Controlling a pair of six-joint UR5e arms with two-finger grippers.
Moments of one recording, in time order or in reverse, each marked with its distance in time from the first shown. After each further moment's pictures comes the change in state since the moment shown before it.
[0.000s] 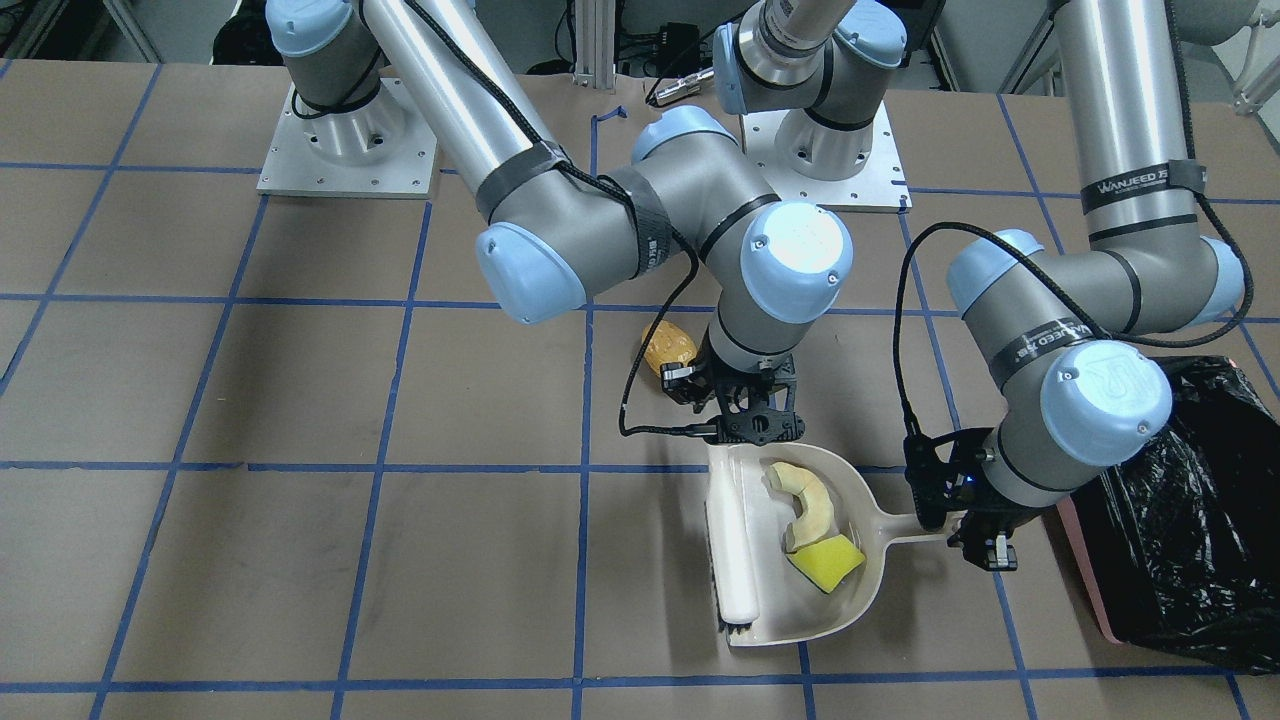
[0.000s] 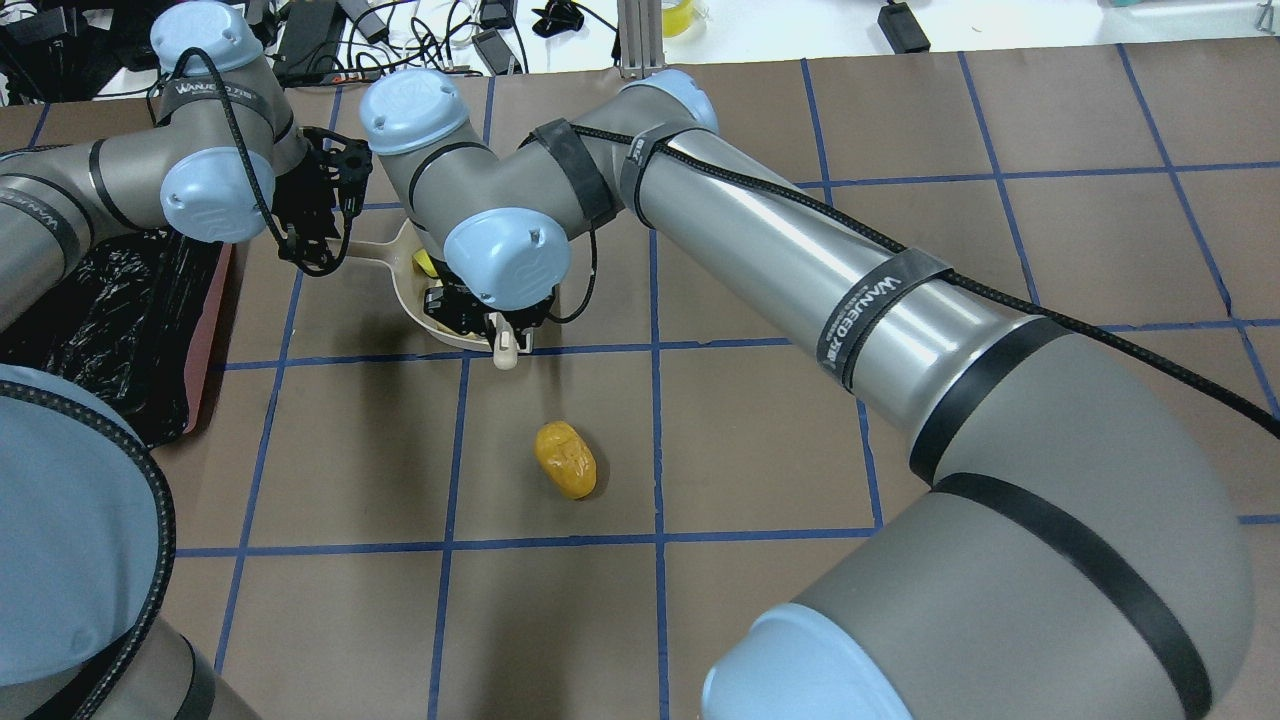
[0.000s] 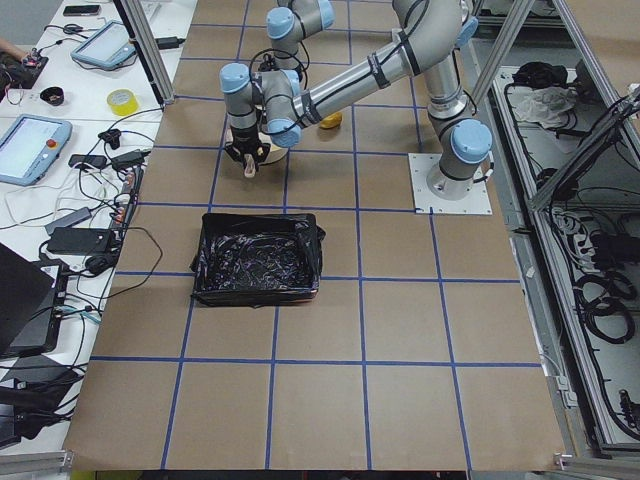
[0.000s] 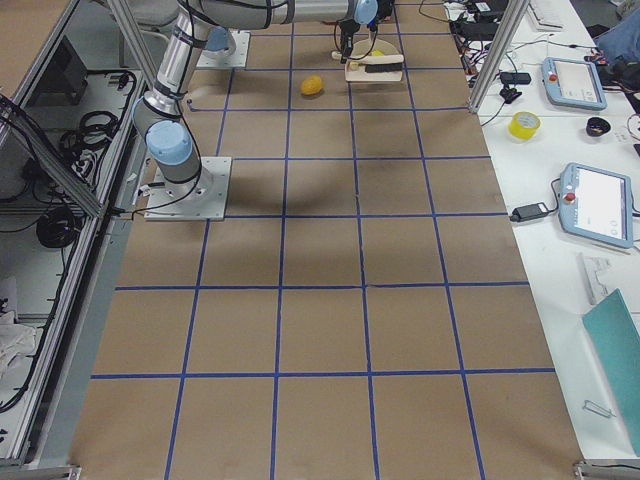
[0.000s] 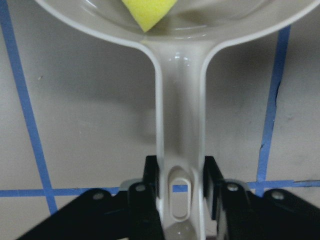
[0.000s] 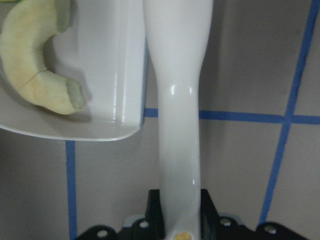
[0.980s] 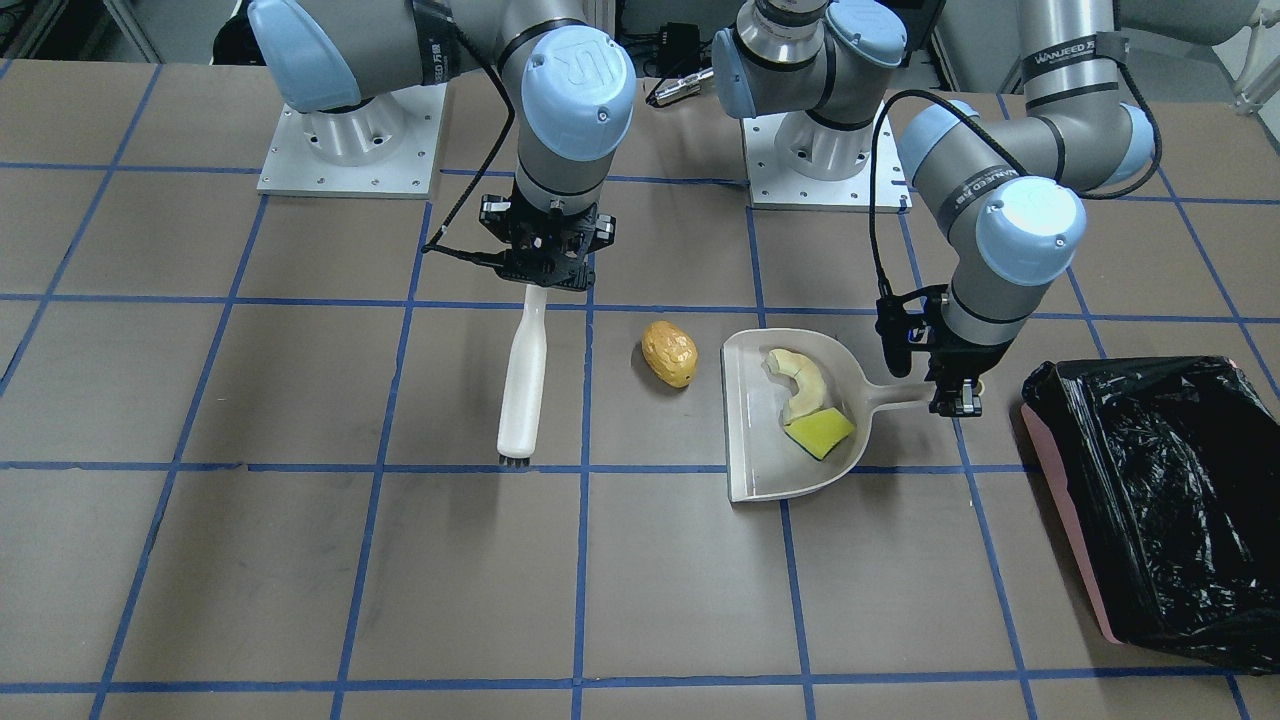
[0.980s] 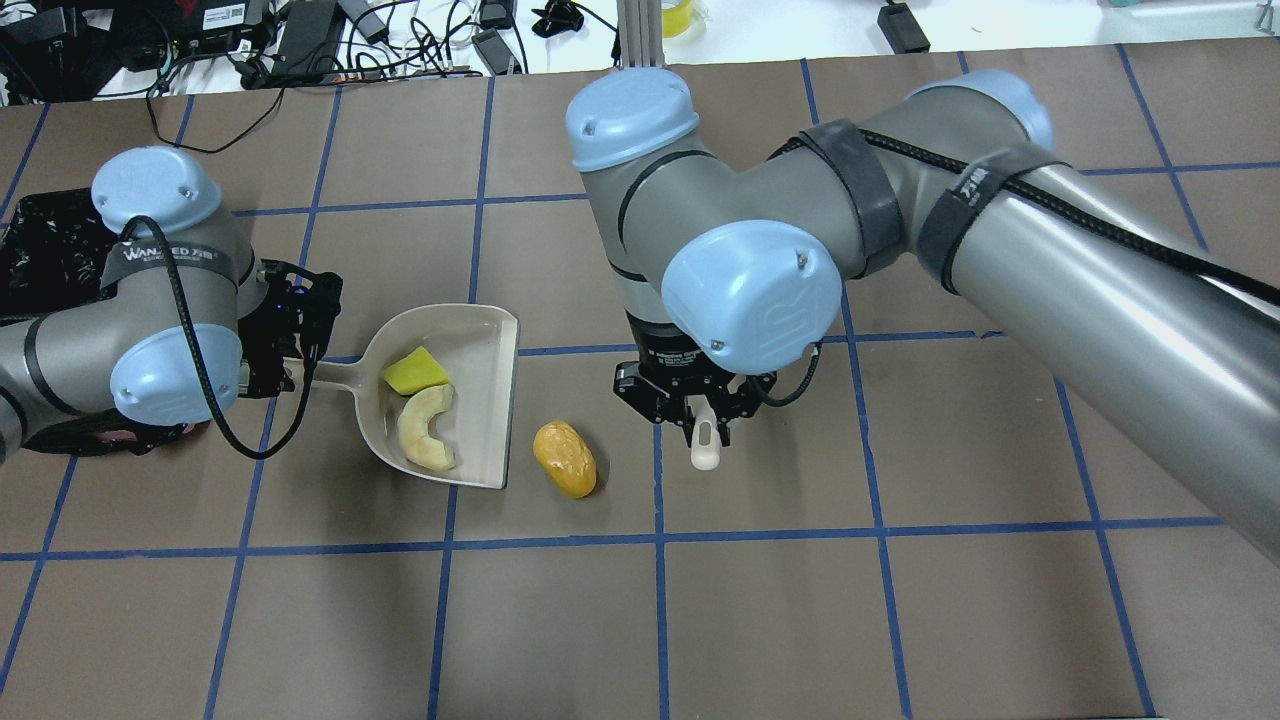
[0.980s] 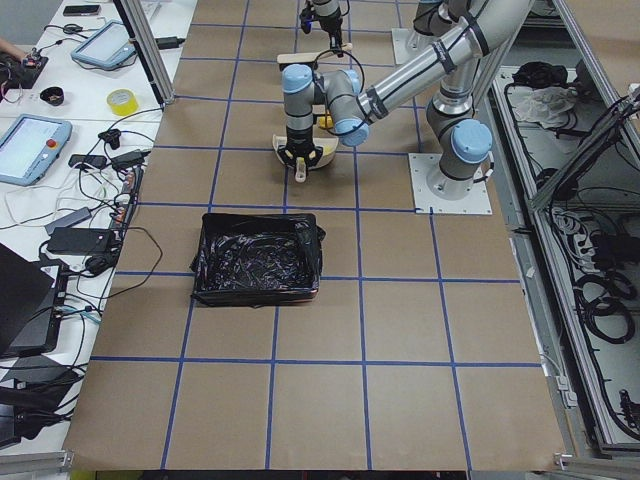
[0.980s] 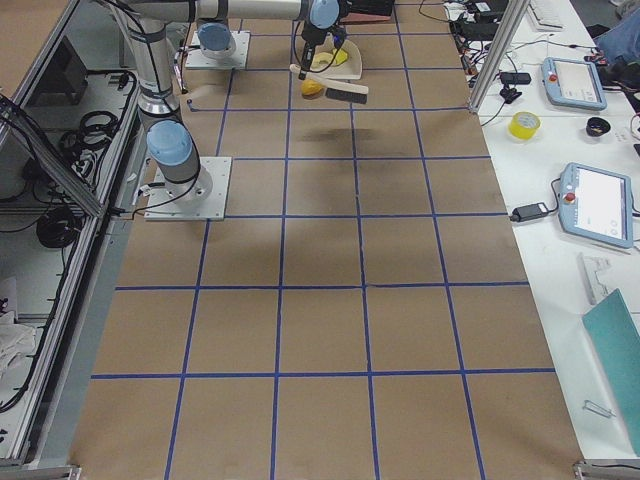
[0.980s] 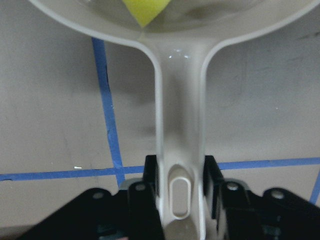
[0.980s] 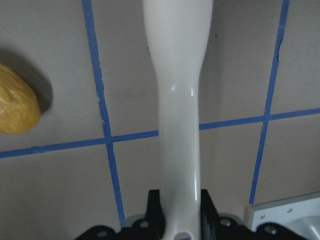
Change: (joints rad) left arm 0.042 0.325 -0.467 0.166 0.066 0.049; right arm -0.111 -0.453 0.505 0.150 -0.029 0.035
